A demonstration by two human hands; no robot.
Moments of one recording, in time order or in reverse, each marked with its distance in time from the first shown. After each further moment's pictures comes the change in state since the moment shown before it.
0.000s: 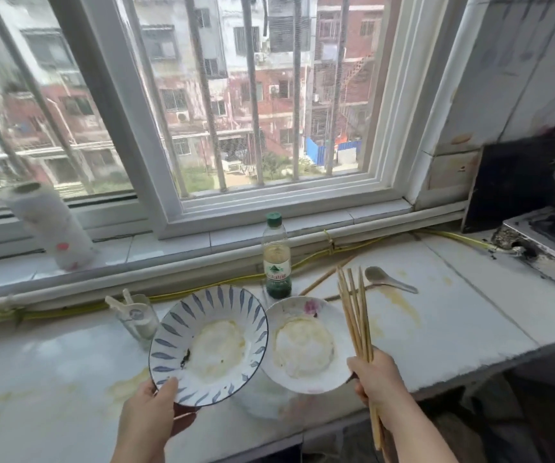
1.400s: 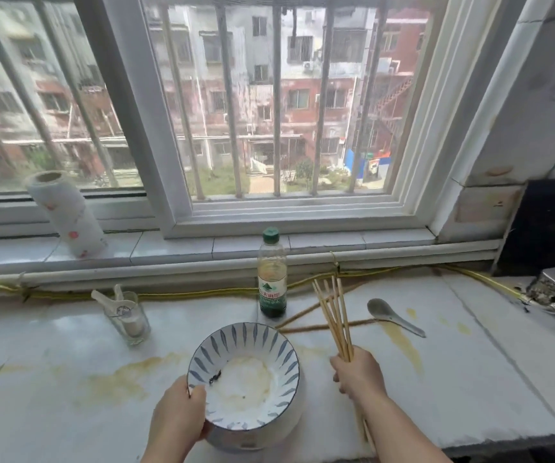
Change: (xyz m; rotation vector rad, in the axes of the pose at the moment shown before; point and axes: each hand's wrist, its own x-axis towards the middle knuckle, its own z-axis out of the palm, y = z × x) left_hand 0.018 -0.028 0.083 0.582 0.112 0.082; right_hand 0.076 -0.032 -0.014 -0.292 -0.056 -0.144
